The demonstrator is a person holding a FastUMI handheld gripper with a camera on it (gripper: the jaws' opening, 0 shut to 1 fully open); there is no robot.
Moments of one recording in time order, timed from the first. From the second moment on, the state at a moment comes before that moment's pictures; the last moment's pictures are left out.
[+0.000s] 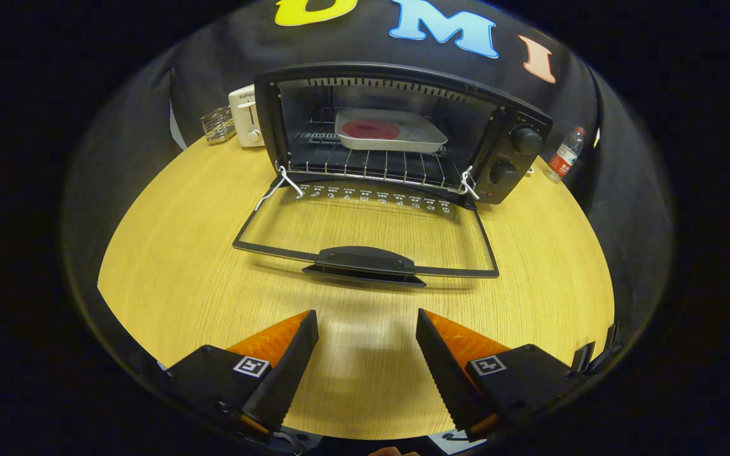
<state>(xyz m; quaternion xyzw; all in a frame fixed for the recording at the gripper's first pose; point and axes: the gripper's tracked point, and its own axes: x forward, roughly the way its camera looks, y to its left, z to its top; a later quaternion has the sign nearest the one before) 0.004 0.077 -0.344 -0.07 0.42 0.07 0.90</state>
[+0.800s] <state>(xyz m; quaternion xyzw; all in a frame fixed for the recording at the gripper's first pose) 0.035 0.081 -0.361 -0.03 0.45 0.03 0.89</state>
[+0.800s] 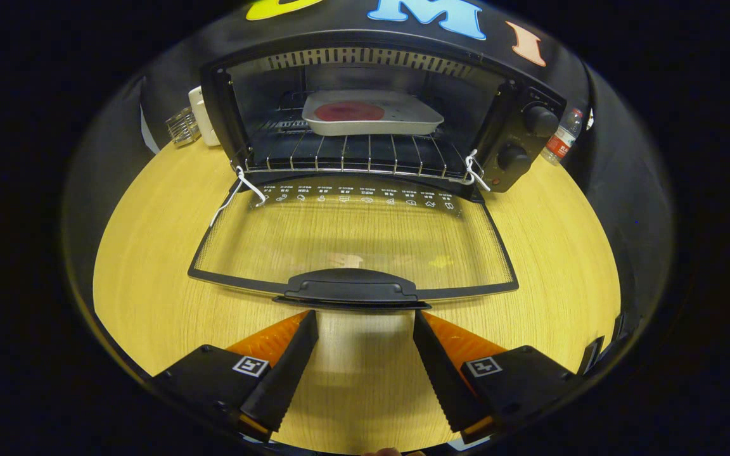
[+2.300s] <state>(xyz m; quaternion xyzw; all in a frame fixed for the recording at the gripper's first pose) -0.013 -0.023 -0.064 0.05 0.07 0.00 1.00</state>
